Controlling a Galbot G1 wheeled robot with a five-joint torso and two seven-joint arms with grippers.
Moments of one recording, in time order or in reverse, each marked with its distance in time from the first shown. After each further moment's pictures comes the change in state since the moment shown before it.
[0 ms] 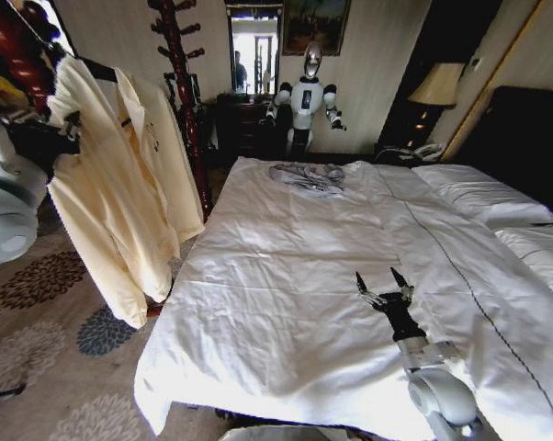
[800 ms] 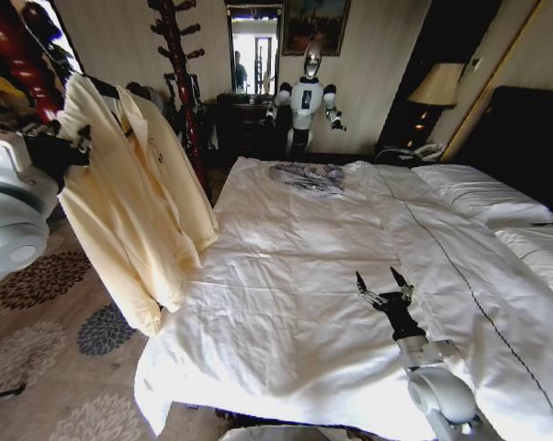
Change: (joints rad) left arm -0.004 -0.009 0.009 -0.073 -0.028 0.102 -0.081; right arm 0.007 -0.006 0.000 -0.012 -0.006 -0.003 0.001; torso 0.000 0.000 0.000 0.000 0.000
